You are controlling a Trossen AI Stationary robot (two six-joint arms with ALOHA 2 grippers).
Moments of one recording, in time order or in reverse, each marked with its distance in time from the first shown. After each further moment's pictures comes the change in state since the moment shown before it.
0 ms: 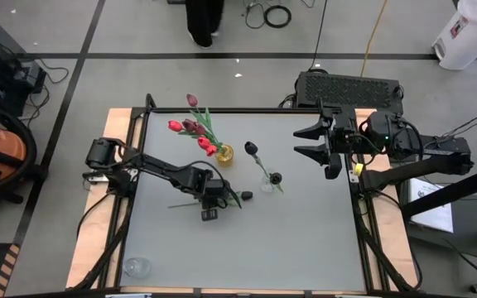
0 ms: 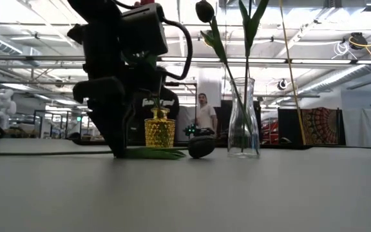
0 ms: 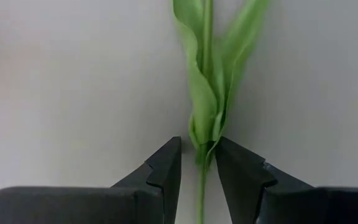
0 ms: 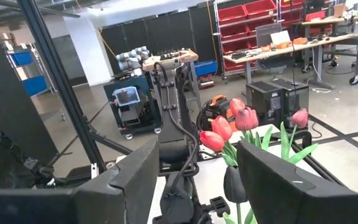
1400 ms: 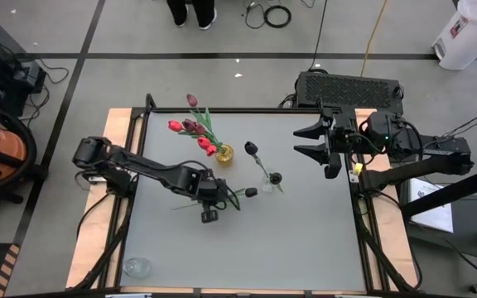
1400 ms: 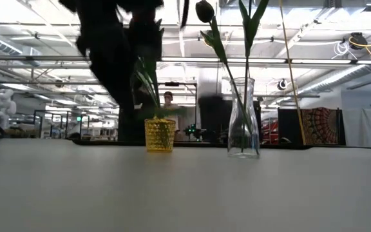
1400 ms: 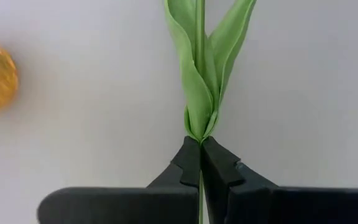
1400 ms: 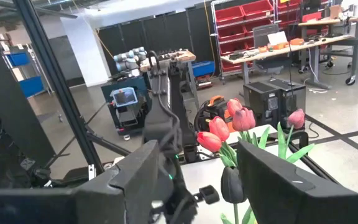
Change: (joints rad) left arm -0.057 -0.113 0.065 -0.069 -0.066 -0.052; right arm 0.000 0.000 0.000 0.000 0.010 -0.002
